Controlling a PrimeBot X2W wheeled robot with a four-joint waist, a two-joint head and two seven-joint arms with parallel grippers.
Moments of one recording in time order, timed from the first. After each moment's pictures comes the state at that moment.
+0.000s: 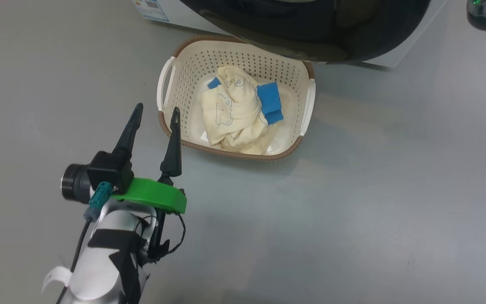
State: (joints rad) left arm -0.49 0.03 -0.29 0.36 -0.20 0.04 -0.25; right arm -1.35 -0.09 -0.31 0.96 0.97 0.13 1.01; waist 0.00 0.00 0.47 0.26
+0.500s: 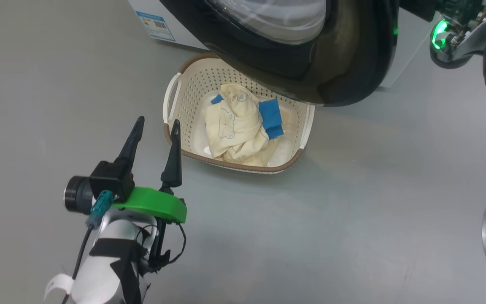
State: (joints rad) left arm -0.46 0.03 -0.30 0.37 -0.22 0.04 -0.25; right arm -1.18 -0.08 -0.15 0.82 1.21 0.13 1.12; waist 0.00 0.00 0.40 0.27
